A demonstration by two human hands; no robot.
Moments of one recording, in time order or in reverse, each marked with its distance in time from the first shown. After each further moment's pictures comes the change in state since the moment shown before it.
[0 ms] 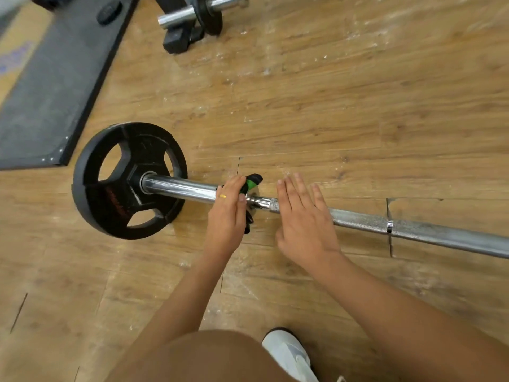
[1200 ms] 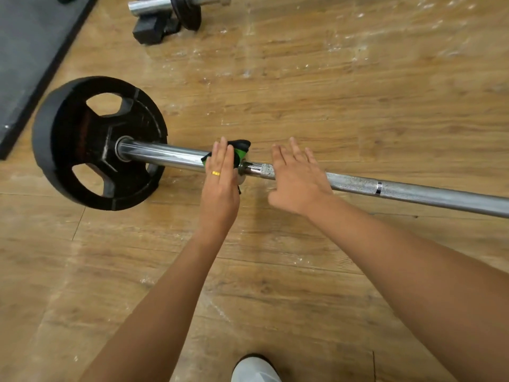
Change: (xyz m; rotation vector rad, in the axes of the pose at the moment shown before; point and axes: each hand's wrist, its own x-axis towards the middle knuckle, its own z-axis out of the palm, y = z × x) left_hand 0.073 -0.026 0.068 0.036 0.228 0.272; right_hand 0.097 0.053 -0.039 0.024 -0.251 0.073
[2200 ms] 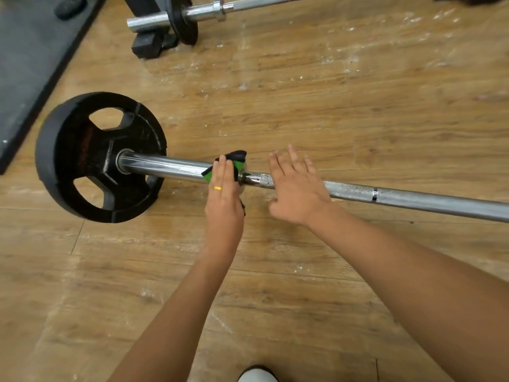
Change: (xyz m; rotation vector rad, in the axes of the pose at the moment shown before) left_hand 0.000 0.036 -0.013 0.033 -0.054 -0.200; right_hand -0.001 0.005 0.001 -0.028 0.034 -0.023
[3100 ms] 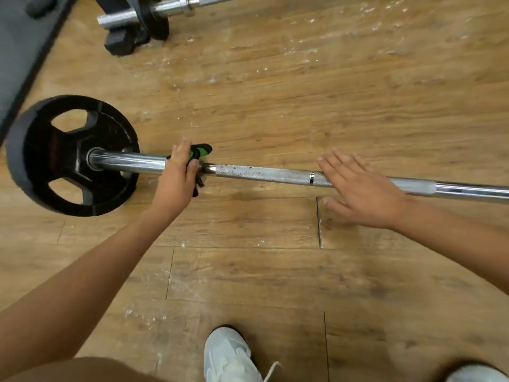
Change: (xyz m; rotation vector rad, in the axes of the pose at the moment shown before) left_hand 0.027 0.020 -0.046 -0.033 -0.306 -0.162; right_hand -0.136 0.174 0.000 -0.135 0.010 -0.144
